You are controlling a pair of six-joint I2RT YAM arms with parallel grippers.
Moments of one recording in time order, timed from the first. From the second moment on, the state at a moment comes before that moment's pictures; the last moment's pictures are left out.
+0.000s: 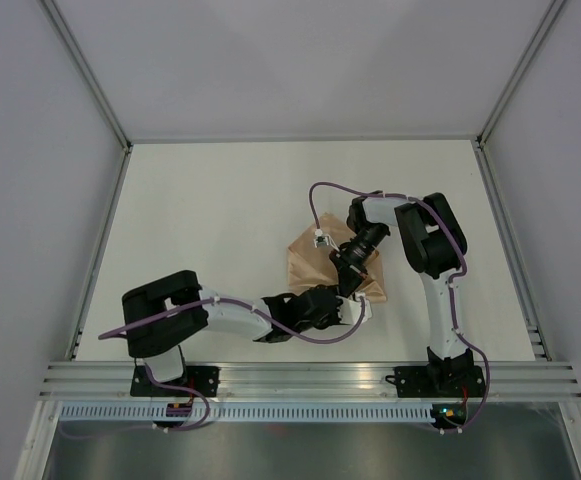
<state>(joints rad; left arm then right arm) -1.25 1.70 0.75 0.37 -0.26 0.46 0.38 2.27 1.45 -1.33 -0.92 -1.09</state>
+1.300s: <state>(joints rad) -1.04 1.83 0.97 0.12 0.22 0.30 0.26 2.19 1.51 -1.30 -0.93 -1.04</state>
